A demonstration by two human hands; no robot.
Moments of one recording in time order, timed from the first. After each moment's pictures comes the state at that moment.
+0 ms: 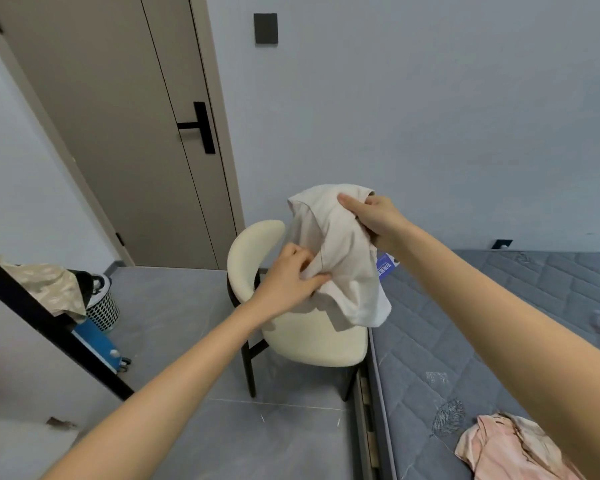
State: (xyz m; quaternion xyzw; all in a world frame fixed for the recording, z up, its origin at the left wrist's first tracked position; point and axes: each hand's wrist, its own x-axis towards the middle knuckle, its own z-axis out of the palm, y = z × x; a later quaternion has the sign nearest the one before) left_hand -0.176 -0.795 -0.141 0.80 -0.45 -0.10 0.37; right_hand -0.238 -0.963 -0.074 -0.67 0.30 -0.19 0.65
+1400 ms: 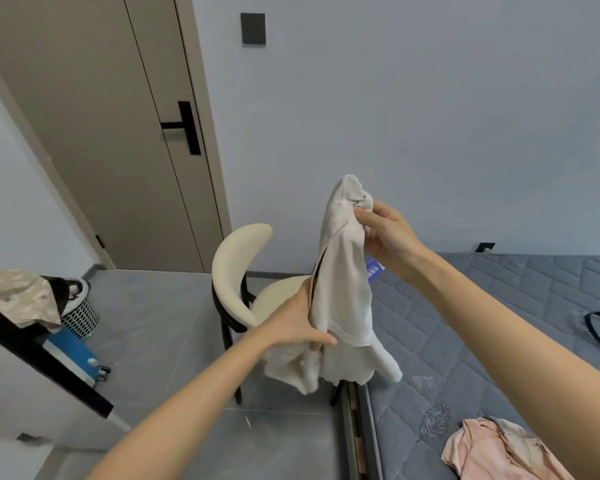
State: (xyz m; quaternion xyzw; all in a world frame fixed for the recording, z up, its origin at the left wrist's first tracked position) left_hand -0.173 -0.826 -0.214 0.77 -0.49 -0.25 0.34; right_hand -0.270 -0.981 -0.082 -0.62 0.18 -0.21 0.74
